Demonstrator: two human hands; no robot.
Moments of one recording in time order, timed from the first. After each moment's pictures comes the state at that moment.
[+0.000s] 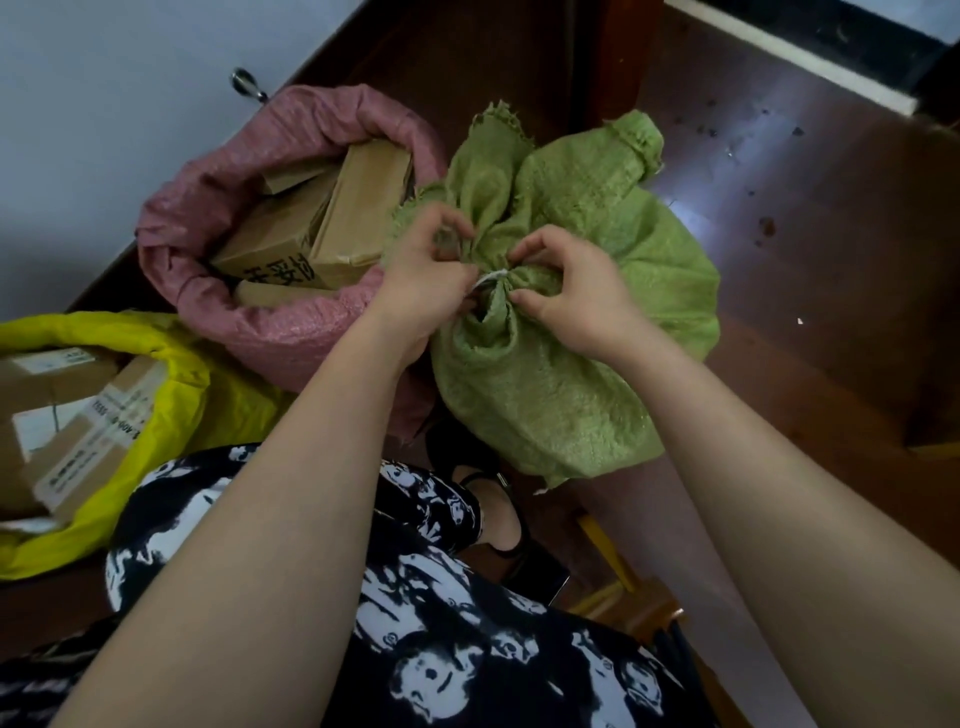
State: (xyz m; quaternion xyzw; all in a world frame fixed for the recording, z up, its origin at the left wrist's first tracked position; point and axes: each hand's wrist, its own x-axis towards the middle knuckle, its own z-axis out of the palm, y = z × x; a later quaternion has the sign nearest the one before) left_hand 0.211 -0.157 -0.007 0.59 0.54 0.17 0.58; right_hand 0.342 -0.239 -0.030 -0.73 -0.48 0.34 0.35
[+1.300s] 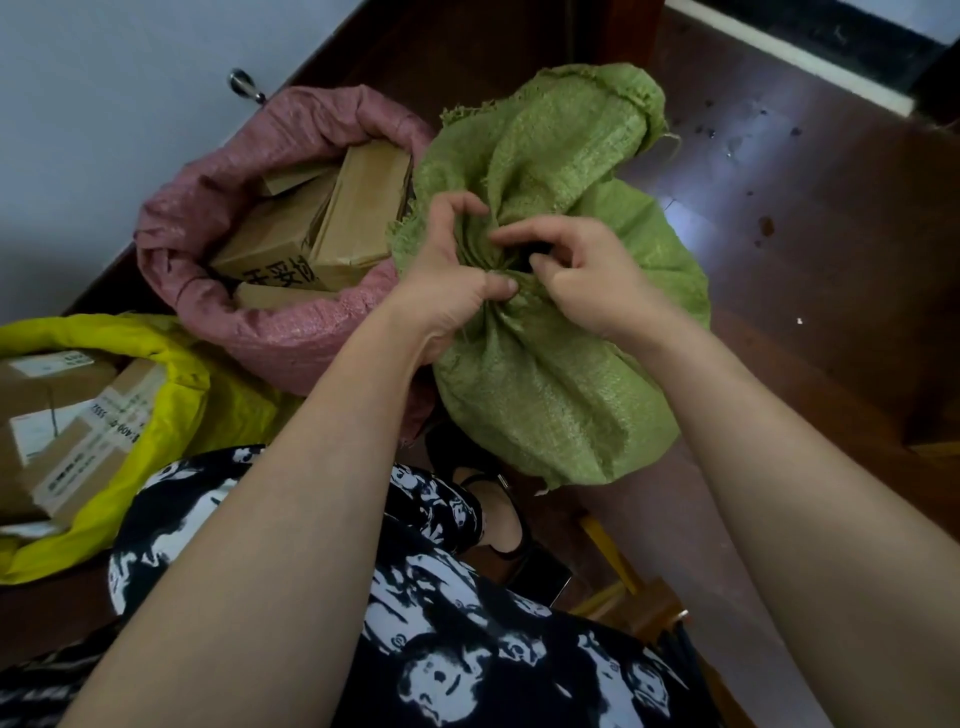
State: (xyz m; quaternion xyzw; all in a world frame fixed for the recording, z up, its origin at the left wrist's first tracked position) left_hand 0.216 -0.161 -0.006 0.56 0.46 0.18 0.66; right_hand 0.348 -0.231 -0.016 -0.66 -0.48 0.40 0.41
